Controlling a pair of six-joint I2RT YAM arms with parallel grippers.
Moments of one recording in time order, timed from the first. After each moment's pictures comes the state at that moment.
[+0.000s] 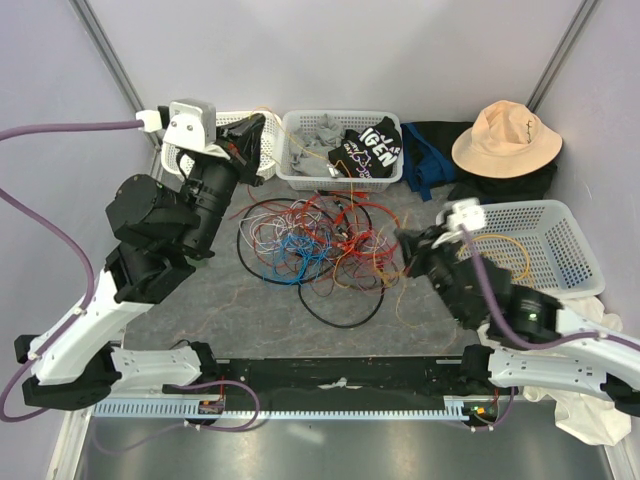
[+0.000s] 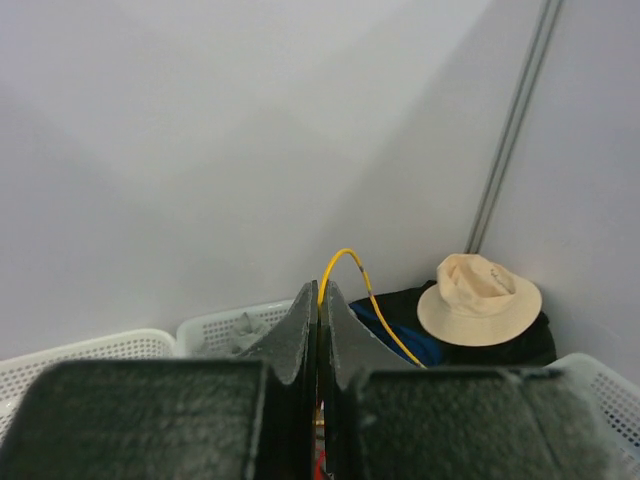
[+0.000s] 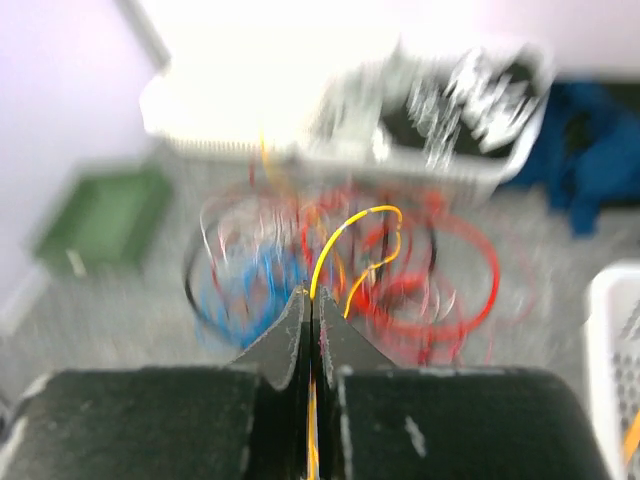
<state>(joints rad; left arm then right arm) -1.03 1.09 1.63 -0.11 -0.60 0.15 1.24 0.75 0.96 -0.34 0.83 0.35</state>
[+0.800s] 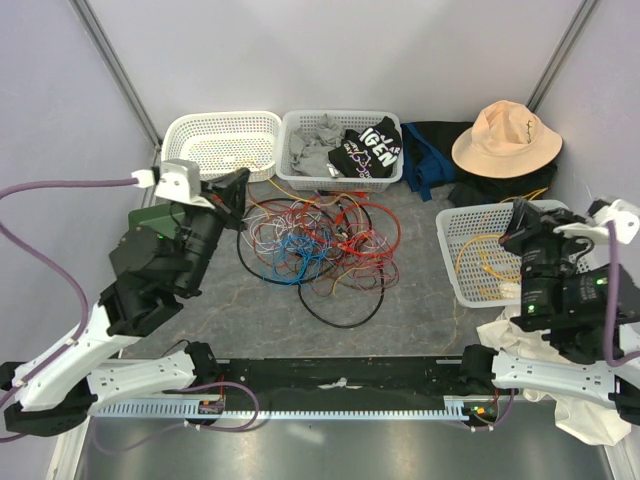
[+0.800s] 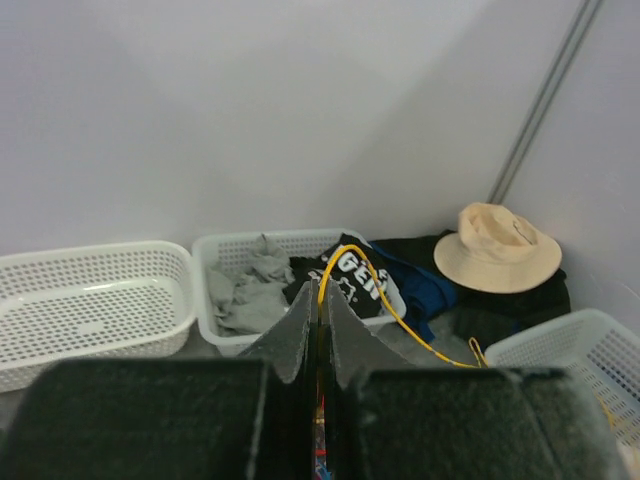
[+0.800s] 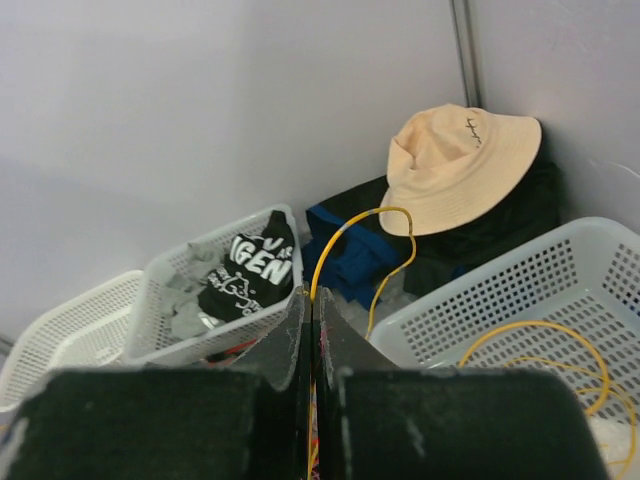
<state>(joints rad) -1.03 0.80 1.23 -0.08 -0.70 0.04 1.24 0.60 1.15 0.02 1.45 -0.13</state>
